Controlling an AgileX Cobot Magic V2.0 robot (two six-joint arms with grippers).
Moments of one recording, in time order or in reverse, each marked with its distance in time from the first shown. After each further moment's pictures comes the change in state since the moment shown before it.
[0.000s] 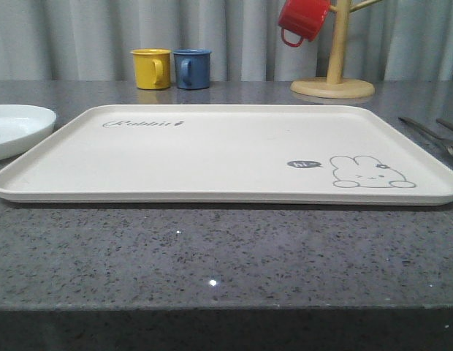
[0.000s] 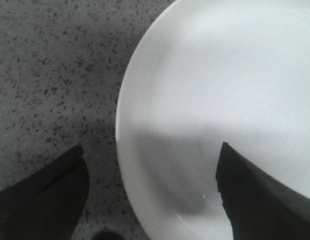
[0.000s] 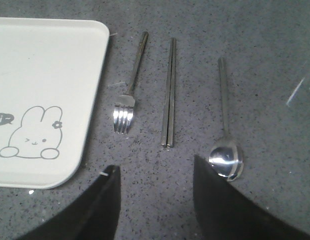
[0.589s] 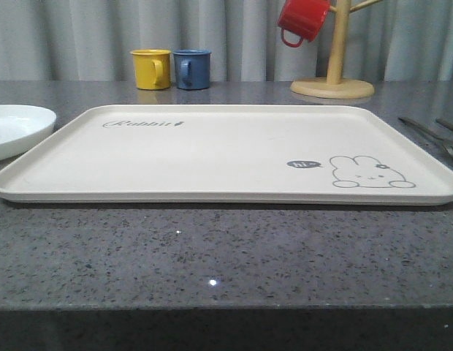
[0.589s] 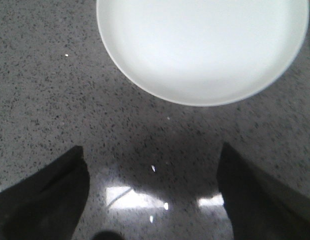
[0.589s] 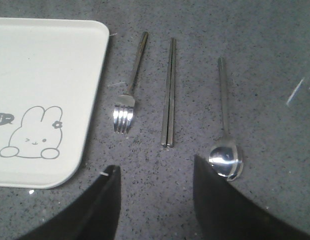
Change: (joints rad) left arm -0.145 -0.481 0.191 0.239 0.184 -0.115; right arm 0.000 0.000 0.000 0.000 0.000 0.000
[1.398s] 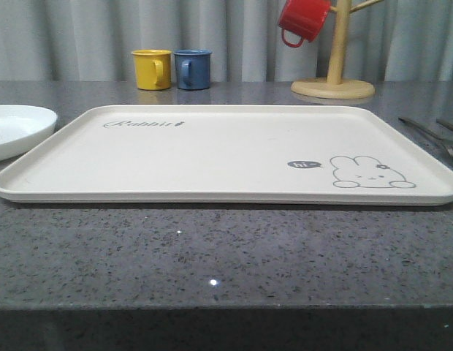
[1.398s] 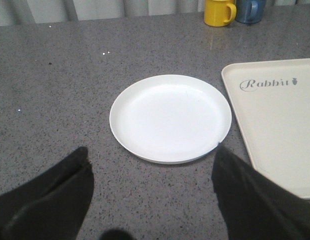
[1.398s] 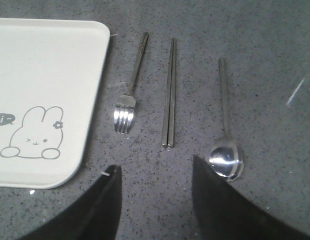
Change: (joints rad) left arm -0.078 -0.661 0.259 -0.030 -0.207 -0.044; right arm 0.000 0.000 0.000 0.000 -0.001 0.002
